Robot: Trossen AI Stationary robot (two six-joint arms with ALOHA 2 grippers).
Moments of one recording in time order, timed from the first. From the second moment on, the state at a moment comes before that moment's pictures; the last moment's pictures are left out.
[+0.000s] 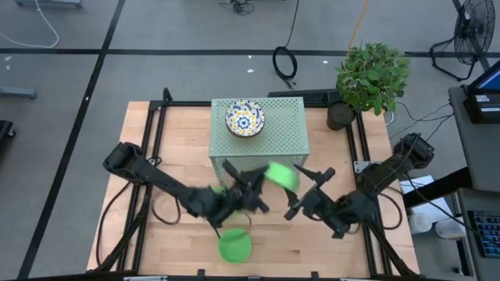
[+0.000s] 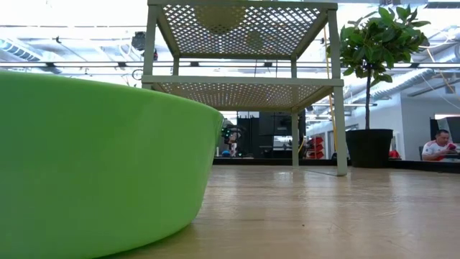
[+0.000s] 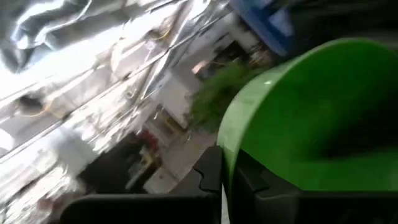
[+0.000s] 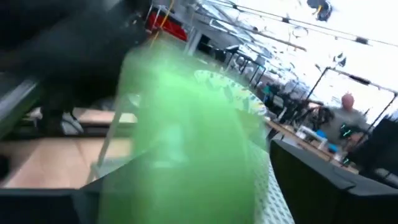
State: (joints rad) left arm -0.49 1.87 1.45 0.80 -1.09 1.09; right arm 0.68 1.54 1.04 1.12 1.47 -1.03
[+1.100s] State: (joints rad) left arm -0.48 1.87 1.45 0.85 -1.16 1.16; right arm 0.70 1.54 1.04 0.89 1.47 -0.83
